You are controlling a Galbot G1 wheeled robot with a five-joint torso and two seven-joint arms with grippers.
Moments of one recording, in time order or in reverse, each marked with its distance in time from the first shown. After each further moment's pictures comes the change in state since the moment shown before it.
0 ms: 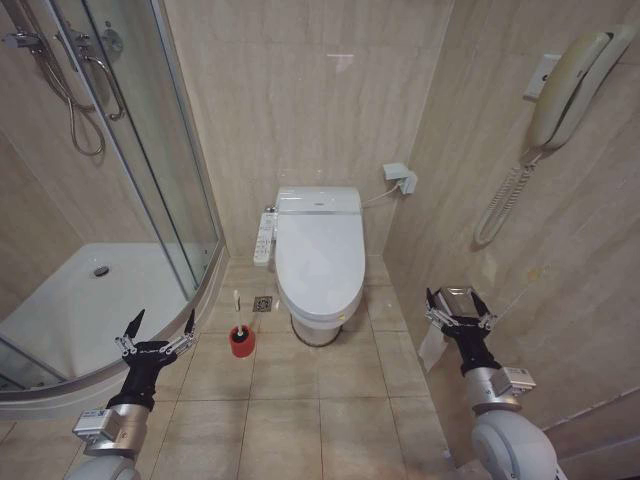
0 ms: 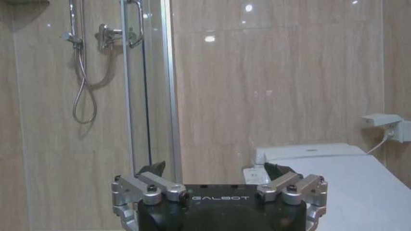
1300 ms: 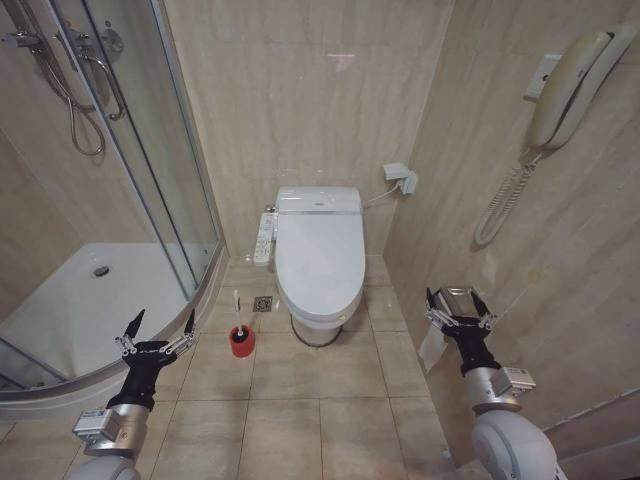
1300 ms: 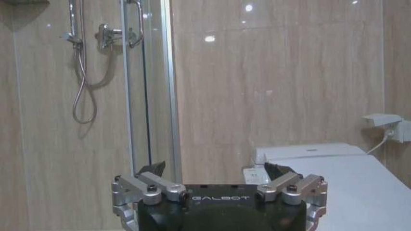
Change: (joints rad) left arm 0.000 0.000 0.000 0.000 0.000 0.000 0.000; right arm 0.000 0.000 0.000 0.000 0.000 0.000 0.000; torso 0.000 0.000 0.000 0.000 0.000
